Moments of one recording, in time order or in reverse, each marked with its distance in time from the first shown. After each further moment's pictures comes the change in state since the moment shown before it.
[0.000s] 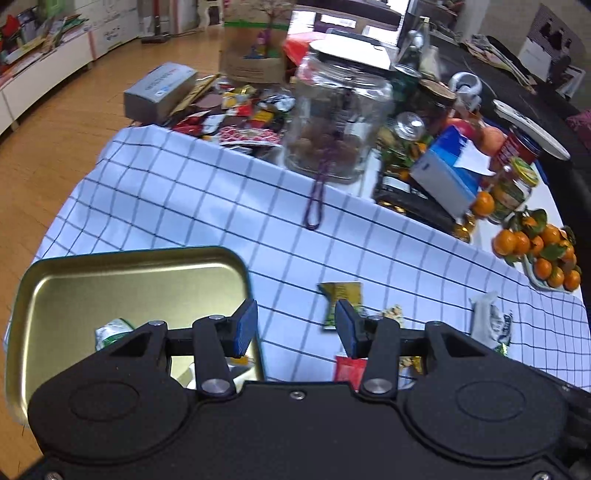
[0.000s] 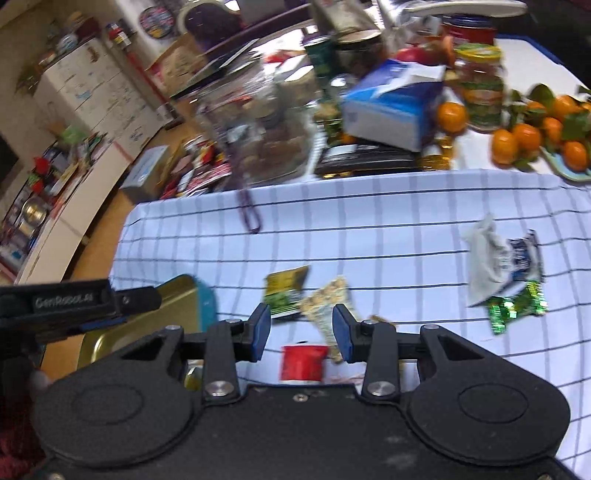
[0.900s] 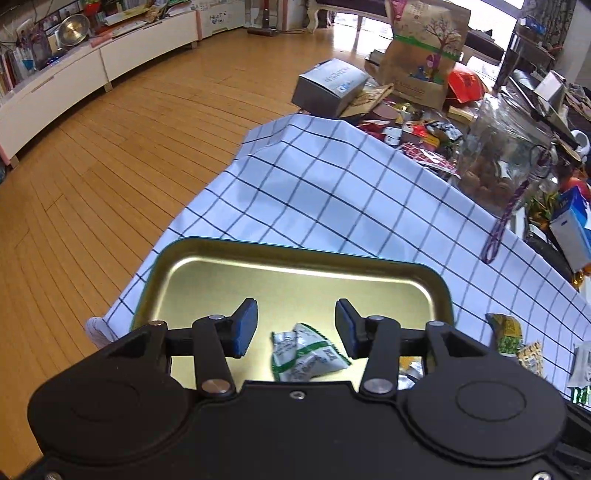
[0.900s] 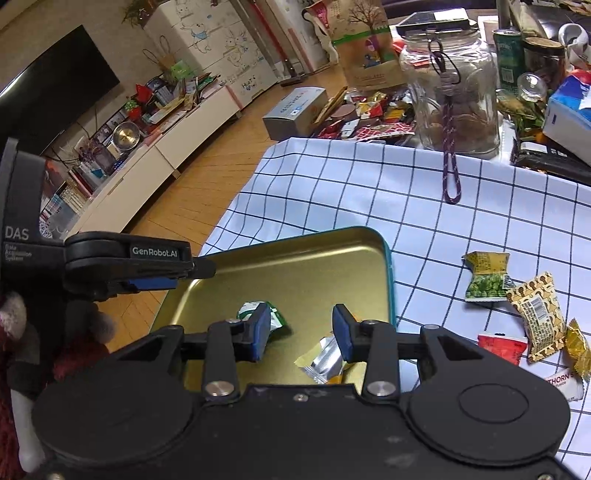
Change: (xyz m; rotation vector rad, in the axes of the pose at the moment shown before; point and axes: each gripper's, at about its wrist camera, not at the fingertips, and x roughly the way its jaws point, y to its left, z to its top) left arm -0.010 0.151 -0.010 -0.207 -0.027 0.208; right arm 0.035 0.151 -0.048 -0.289 0.089 0.274
